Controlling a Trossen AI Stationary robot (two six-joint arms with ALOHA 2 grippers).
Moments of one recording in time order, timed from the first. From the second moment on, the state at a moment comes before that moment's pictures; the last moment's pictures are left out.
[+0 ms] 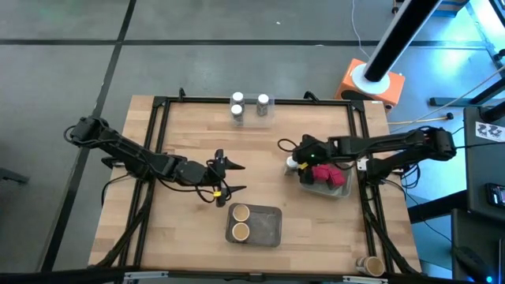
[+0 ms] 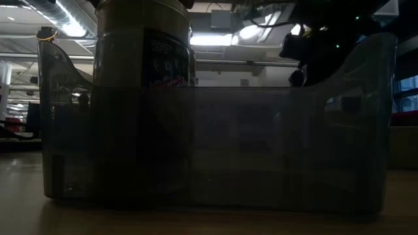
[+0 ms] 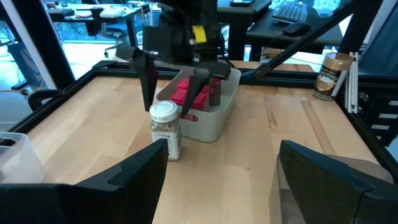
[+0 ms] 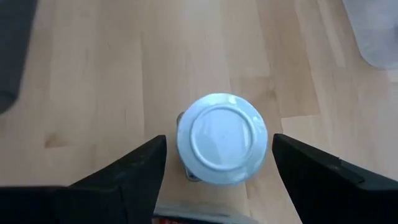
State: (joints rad) left arm -0.32 1.31 0.72 0.30 -0.44 -0.13; right arm -0.05 1.26 0.75 -0.40 0.07 -0.01
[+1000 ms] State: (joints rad) left arm -0.32 1.31 0.72 0.29 -0.44 -0.13; right arm -0.05 1.35 0.91 -0.34 0.24 -0.13
